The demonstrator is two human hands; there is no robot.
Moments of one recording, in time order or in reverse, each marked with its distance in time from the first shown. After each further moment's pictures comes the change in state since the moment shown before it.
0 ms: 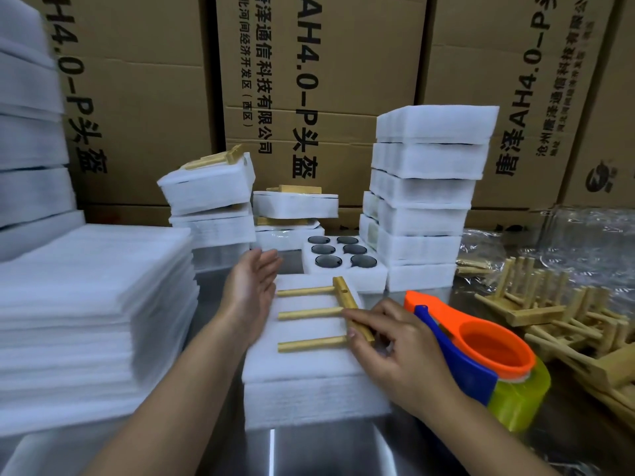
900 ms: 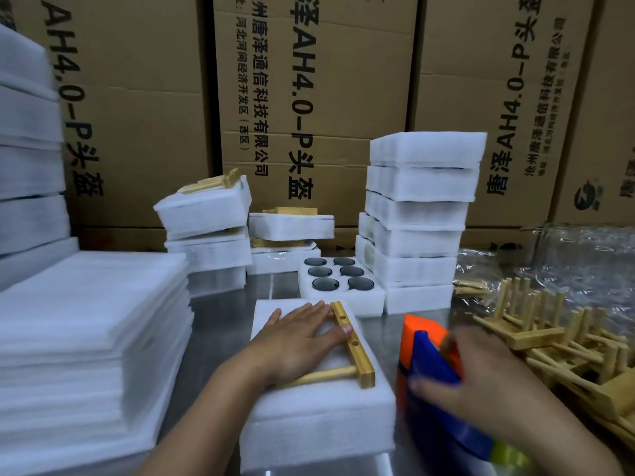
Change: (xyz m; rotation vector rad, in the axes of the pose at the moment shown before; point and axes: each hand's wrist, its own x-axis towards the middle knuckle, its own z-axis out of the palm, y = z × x) left_hand -0.020 -0.008 0.025 1.543 -0.489 0.158; right_hand 0.006 0.013 -0.074 -0.633 -0.353 0.424
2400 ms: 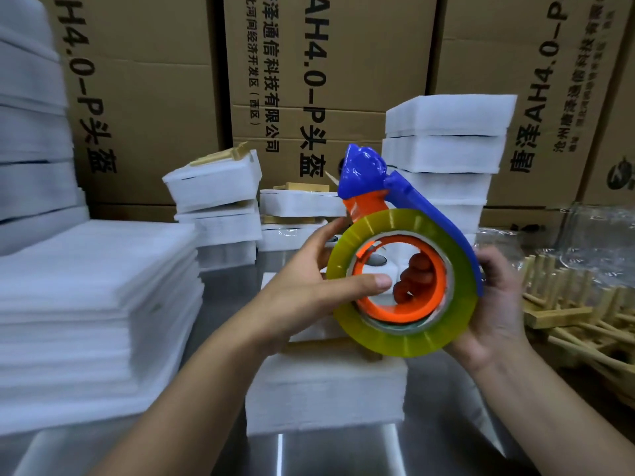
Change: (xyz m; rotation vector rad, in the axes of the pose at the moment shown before) left_hand -0.039 0.037 -0.025 -0.981 0.235 0.269; right_hand 0.037 -0.031 0.005 2.280 -0.281 -0.129
